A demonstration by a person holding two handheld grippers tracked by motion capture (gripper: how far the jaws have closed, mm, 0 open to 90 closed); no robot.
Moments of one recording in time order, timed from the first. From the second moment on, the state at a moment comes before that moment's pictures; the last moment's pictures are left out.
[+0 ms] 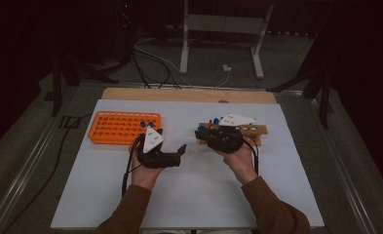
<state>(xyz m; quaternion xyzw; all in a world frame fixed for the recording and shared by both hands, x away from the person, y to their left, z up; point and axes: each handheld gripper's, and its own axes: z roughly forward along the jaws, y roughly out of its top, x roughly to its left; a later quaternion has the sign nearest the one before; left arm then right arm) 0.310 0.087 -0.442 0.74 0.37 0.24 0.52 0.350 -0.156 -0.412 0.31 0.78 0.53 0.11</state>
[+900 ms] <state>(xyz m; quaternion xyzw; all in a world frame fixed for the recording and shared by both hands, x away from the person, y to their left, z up) 0.306 0.067 -0.445 0.77 0.30 0.21 0.52 0.342 -0.133 -0.412 0.28 0.79 0.53 0.08</state>
